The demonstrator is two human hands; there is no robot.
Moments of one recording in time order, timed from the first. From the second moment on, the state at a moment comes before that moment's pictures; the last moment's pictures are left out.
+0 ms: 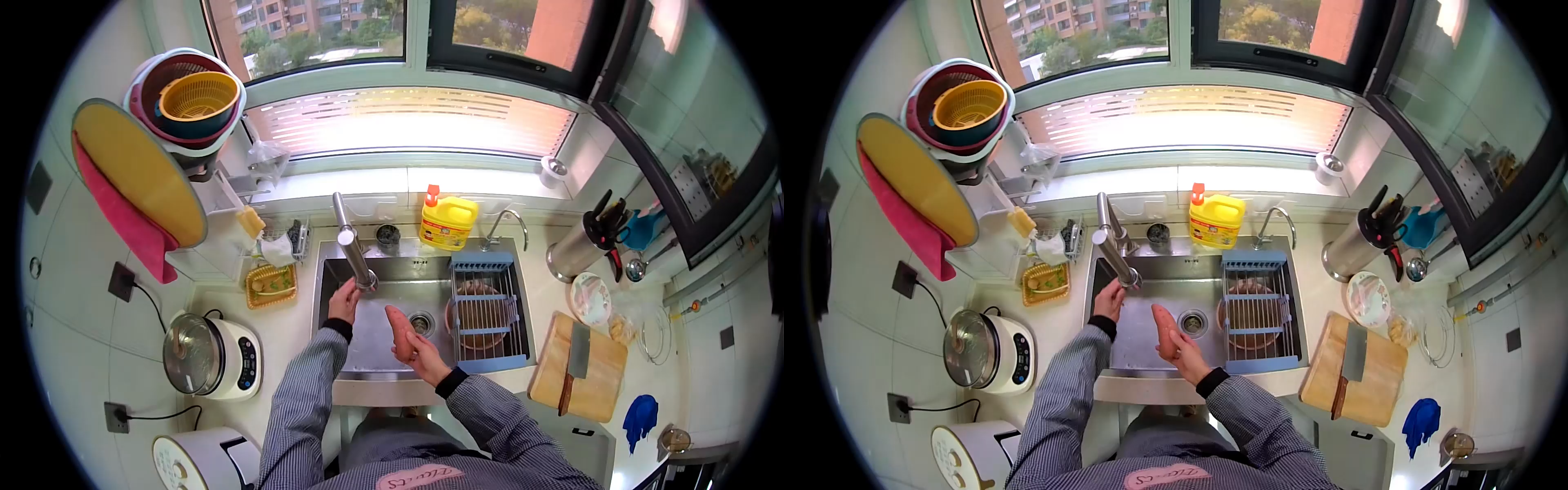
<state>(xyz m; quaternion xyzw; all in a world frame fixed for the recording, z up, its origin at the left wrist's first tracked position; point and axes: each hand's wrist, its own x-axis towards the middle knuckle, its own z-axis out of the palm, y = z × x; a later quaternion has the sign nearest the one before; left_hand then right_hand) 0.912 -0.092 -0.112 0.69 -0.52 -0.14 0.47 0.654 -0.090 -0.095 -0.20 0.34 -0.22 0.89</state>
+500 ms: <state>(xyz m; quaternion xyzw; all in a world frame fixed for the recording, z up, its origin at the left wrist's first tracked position) 0.952 -0.159 -0.170 0.58 -0.56 -0.35 0.48 0.730 -0.113 -0.123 -0.18 0.37 -0.26 0.88</state>
